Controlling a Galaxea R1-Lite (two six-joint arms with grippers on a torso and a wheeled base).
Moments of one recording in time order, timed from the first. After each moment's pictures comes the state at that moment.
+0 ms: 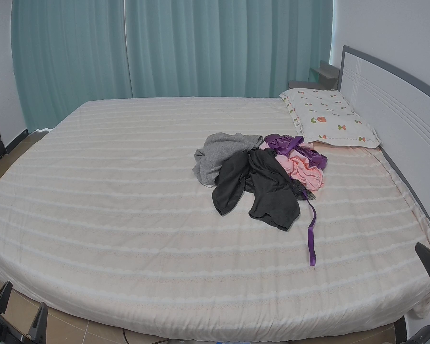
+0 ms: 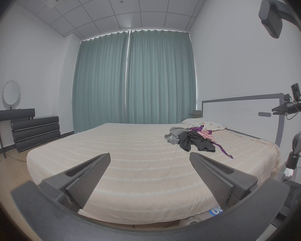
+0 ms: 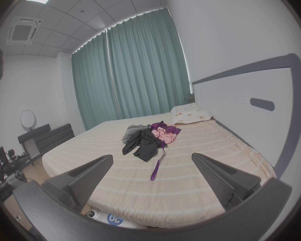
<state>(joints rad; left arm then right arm) 0.00 0.02 -0.02 0.00 -0.05 0.00 0.07 0.56 -0.25 -0.14 0.08 0.16</state>
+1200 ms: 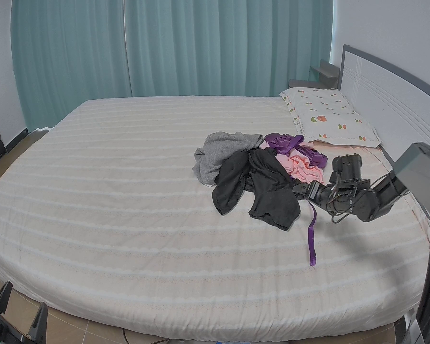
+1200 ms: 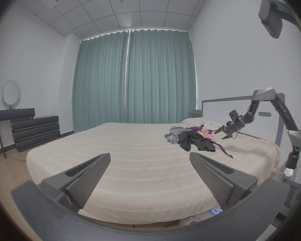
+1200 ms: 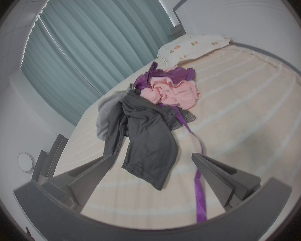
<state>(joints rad) 0.00 0.02 -0.02 0.00 -0.05 0.00 0.20 2.25 -1.12 -0.54 0.05 0.60</state>
